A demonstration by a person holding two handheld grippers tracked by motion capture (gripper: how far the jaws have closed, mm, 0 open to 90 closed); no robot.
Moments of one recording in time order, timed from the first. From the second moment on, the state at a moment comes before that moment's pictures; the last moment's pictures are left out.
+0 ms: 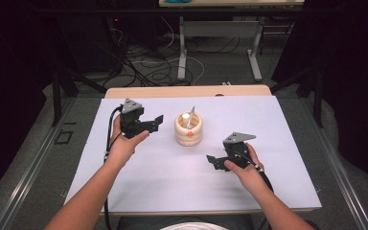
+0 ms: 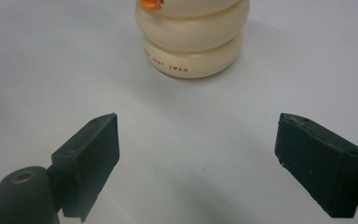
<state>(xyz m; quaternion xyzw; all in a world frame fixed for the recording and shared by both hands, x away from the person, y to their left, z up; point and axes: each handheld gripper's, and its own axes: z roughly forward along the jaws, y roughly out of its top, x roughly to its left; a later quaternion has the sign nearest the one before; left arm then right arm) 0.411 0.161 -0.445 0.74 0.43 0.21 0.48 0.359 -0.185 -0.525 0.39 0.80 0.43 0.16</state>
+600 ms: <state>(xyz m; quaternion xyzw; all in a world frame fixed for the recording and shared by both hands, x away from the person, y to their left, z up) 0.385 0.219 -0.489 0.71 0.49 0.17 0.48 0.362 -0.191 -0.526 0.40 0.79 0.42 0.17</state>
